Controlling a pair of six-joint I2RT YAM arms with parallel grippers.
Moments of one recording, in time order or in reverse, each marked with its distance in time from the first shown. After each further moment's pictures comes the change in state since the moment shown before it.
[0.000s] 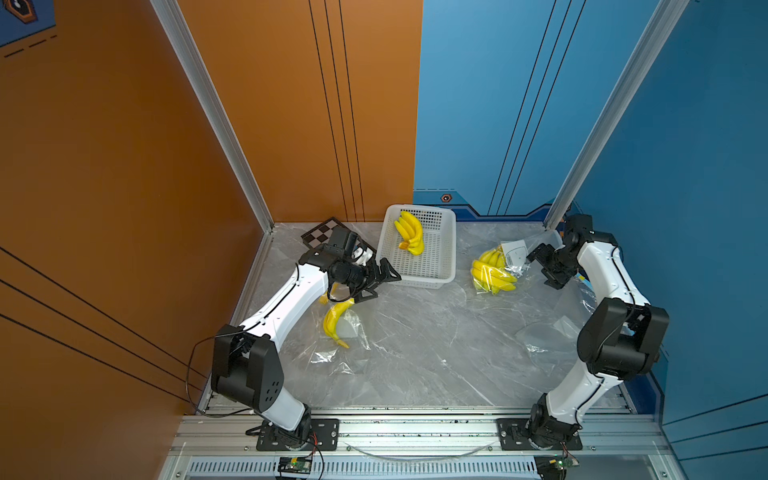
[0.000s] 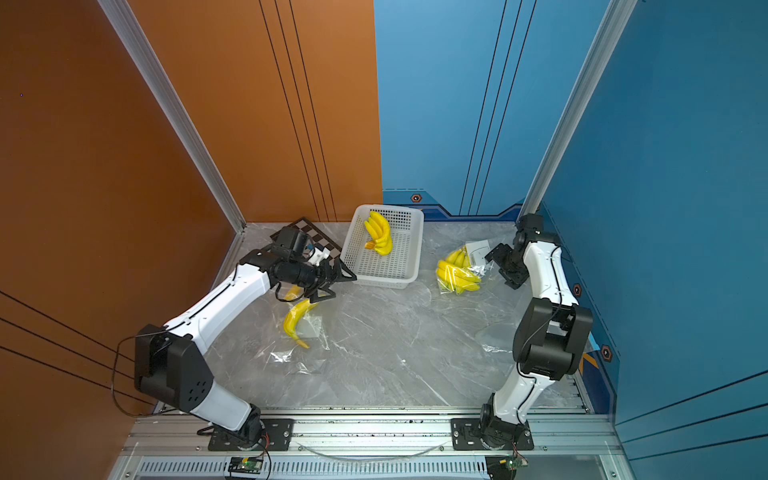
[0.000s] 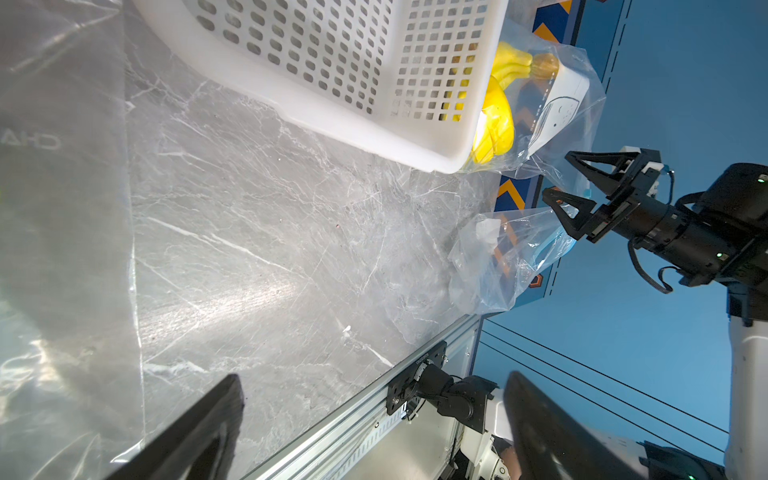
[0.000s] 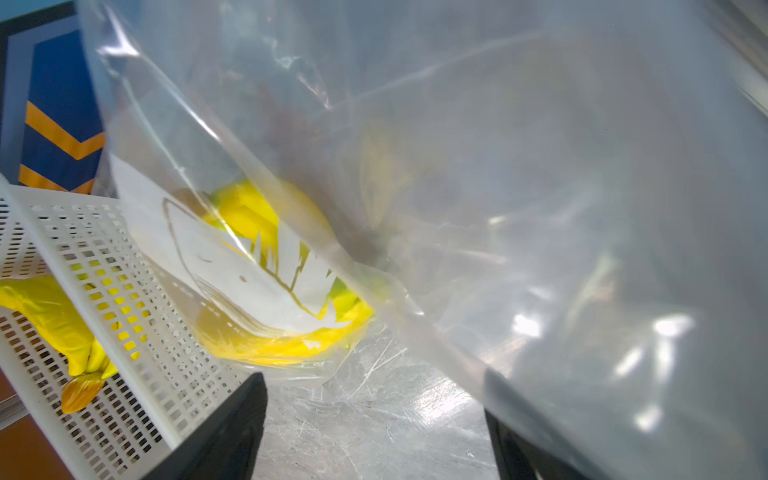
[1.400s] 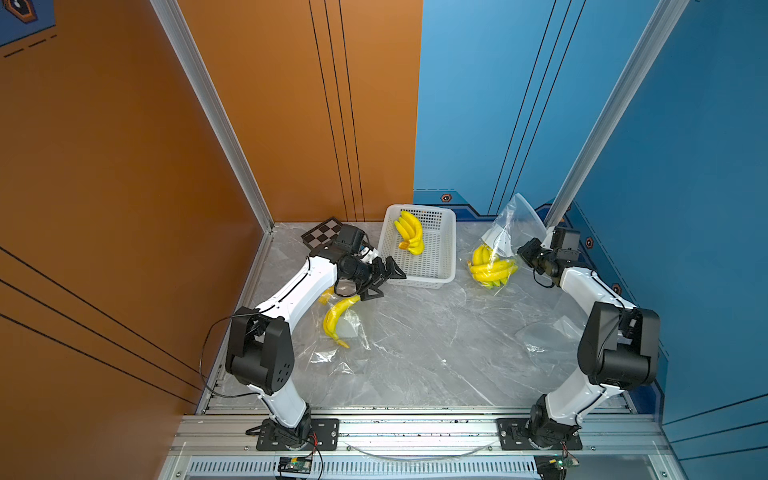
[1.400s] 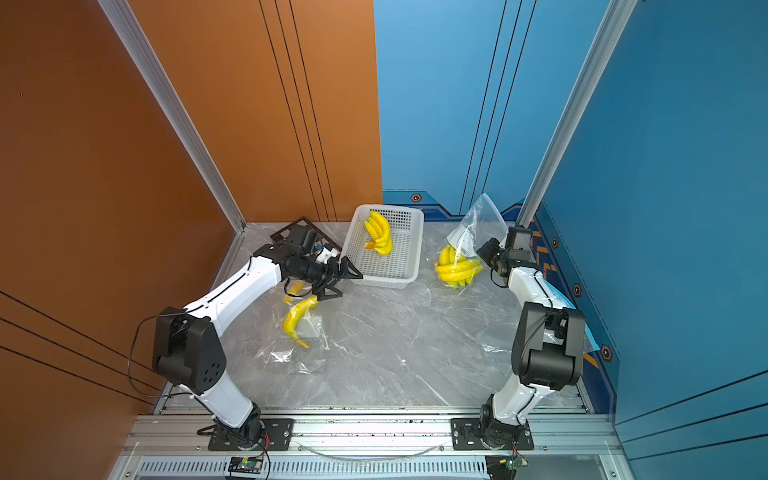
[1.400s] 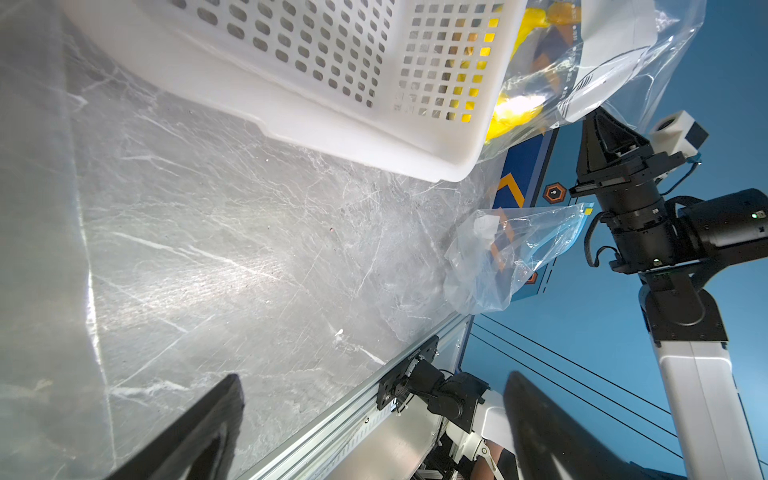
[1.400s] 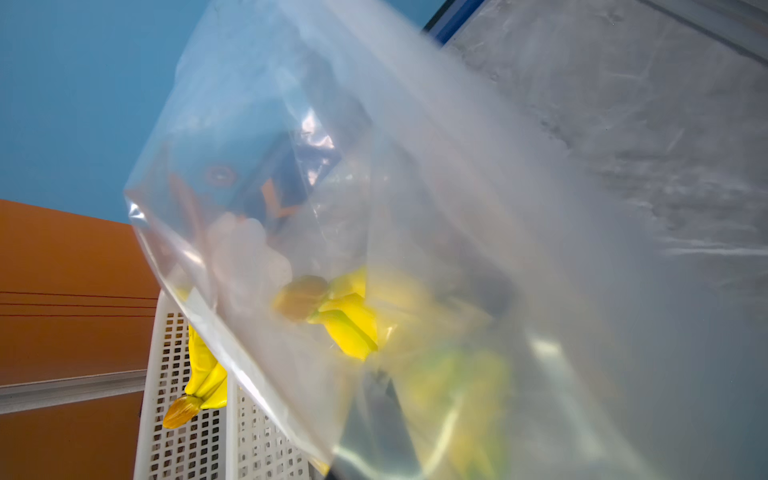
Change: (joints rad) left arm -0.014 0.107 0.063 0.000 0.049 -0.012; right arm 0.080 -0.103 -0.373 0.862 -0.128 -0.003
